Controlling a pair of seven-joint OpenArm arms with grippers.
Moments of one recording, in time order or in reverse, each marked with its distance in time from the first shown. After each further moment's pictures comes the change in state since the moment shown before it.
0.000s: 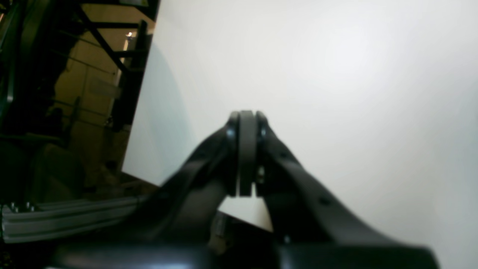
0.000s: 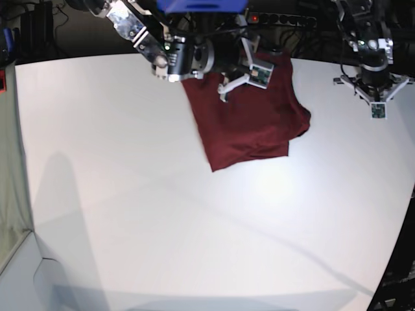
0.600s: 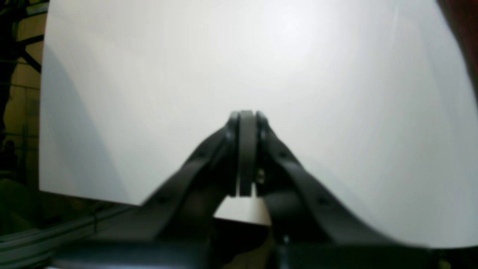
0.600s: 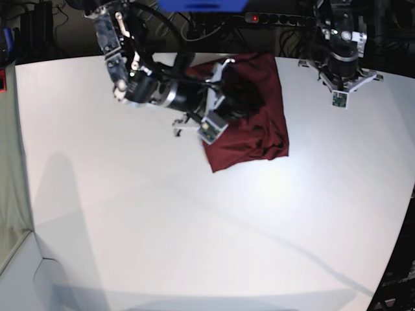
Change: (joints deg) left arm 4.3 -0.4 12.1 -1.9 0.2 0.2 -0.3; right arm -2.2 -3.7 19.3 1.9 1.3 -0.2 0.7
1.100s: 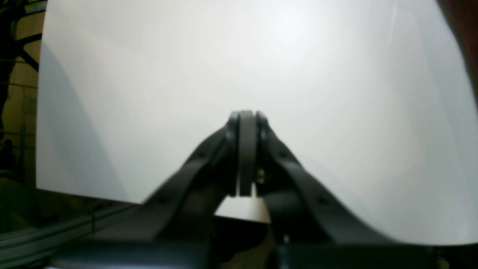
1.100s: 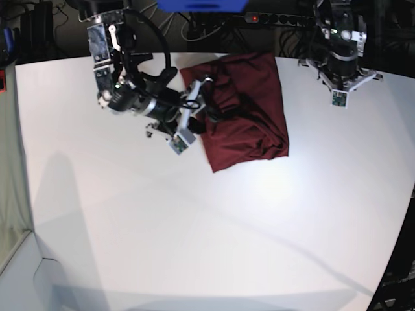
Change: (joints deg) left arm 0.2 0.1 0.0 0.0 -0.2 0.0 0.0; right arm 1.9 -1.4 12.7 -9.1 -0.5 0.0 -0.6
